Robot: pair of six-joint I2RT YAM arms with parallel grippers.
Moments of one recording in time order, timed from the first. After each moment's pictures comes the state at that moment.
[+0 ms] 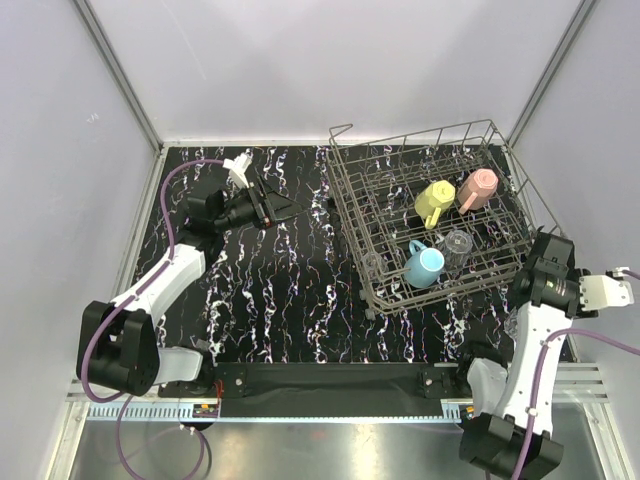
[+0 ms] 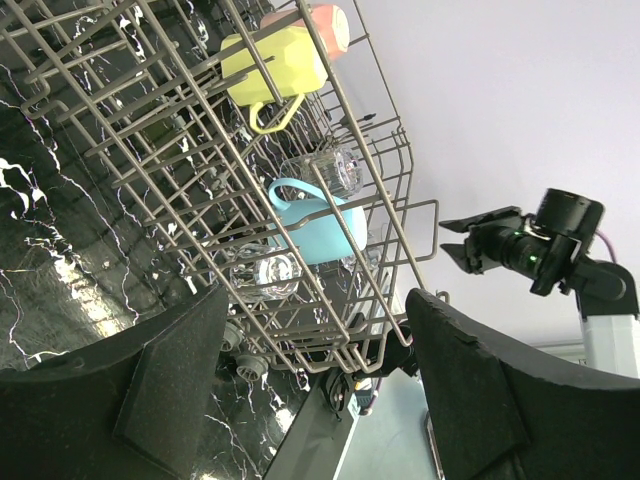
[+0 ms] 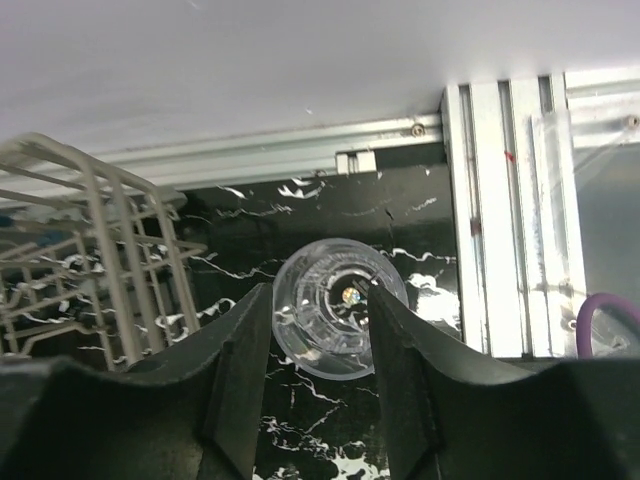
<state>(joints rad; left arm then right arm) -0.24 1.30 0.82 0.29 0.81 -0.91 -0.42 0.78 0.88 -1.04 0.80 1.03</state>
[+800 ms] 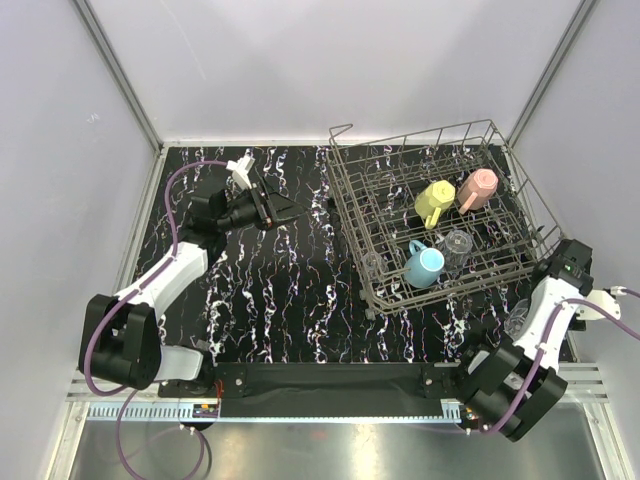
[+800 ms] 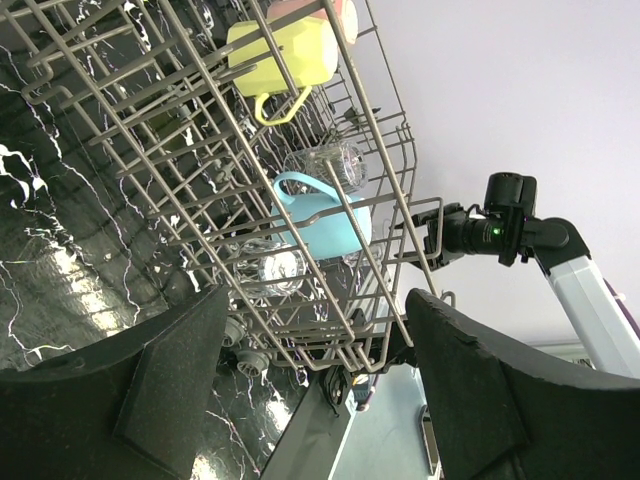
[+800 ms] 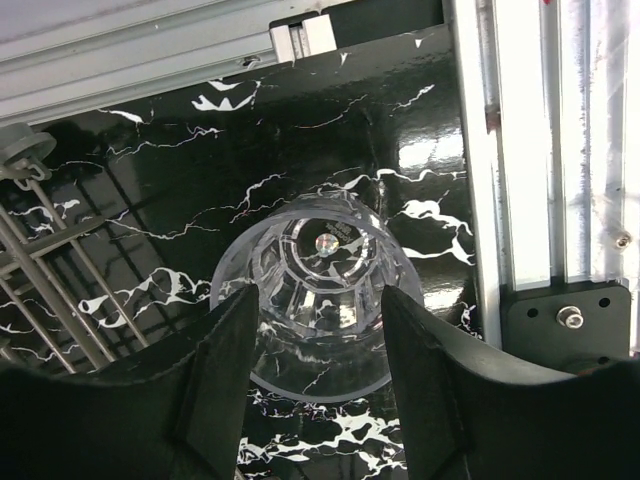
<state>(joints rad) -0.25 1.33 0.82 0.29 0.82 -0.92 -0.69 1.02 0.79 -0.96 0.45 1.02</state>
